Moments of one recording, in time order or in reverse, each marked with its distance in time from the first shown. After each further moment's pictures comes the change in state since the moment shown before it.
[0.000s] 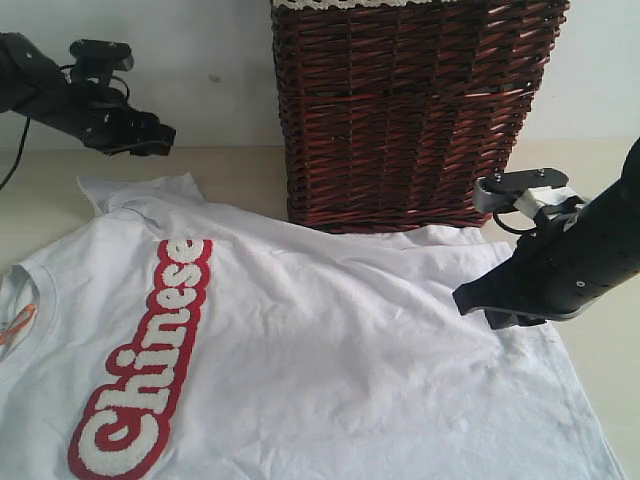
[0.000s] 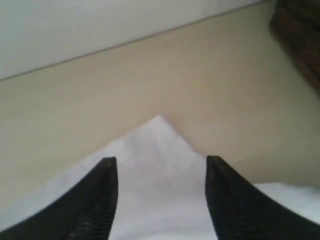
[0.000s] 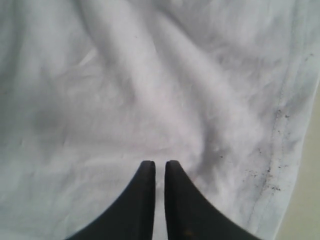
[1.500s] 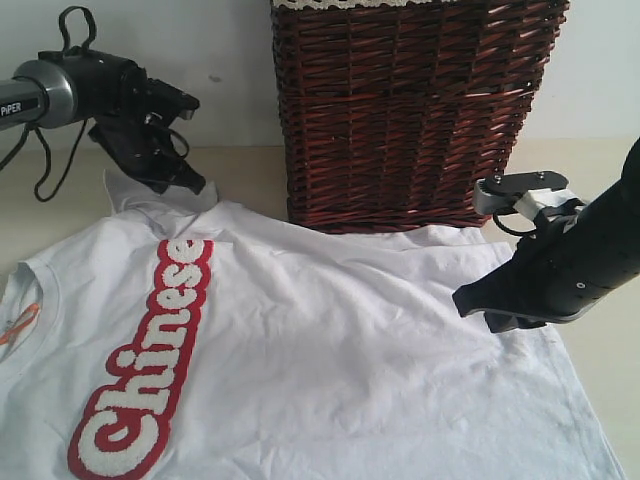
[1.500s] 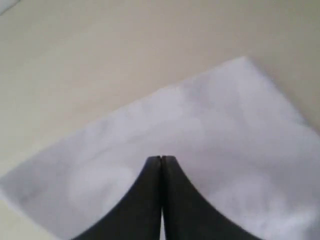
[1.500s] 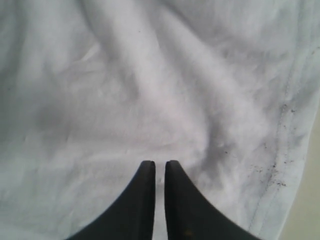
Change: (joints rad) left arm -0.137 0.238 -0.340 0.748 0.341 -0.505; right arm 0.000 0.000 0.000 0.008 0.015 0.000
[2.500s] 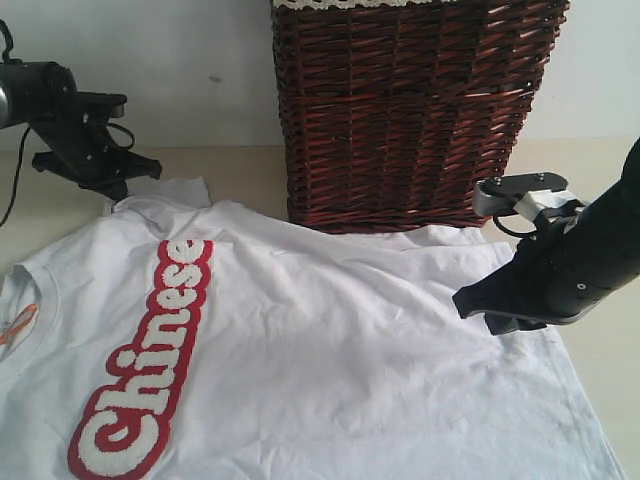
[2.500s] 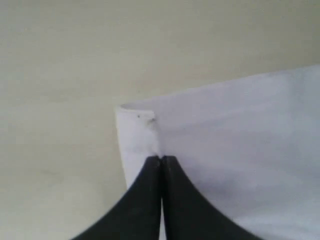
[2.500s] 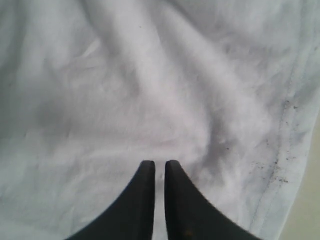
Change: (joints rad) left arm 0.160 0.019 -0.001 -0.225 -0.026 -0.077; right arm 0.000 0.000 0.000 0.000 0.009 0.000
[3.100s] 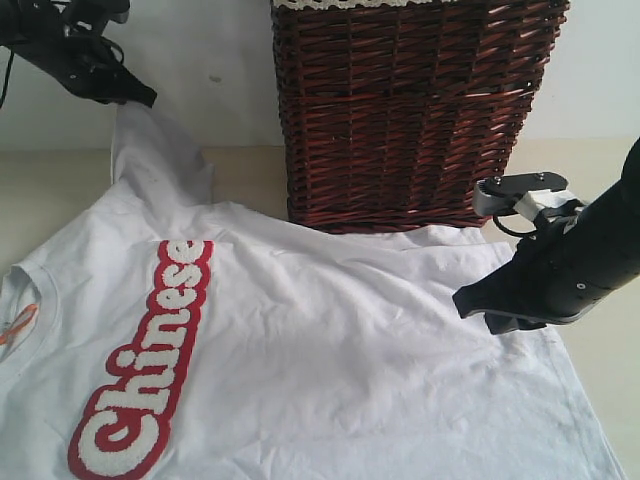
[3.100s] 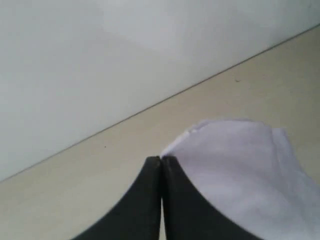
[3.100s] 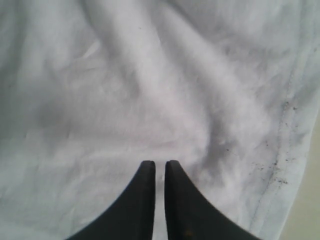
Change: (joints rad) left arm -0.029 -0.184 0.000 -0.032 -0.153 0.353; right arm 0.000 0.000 0.000 0.000 -0.001 0.000
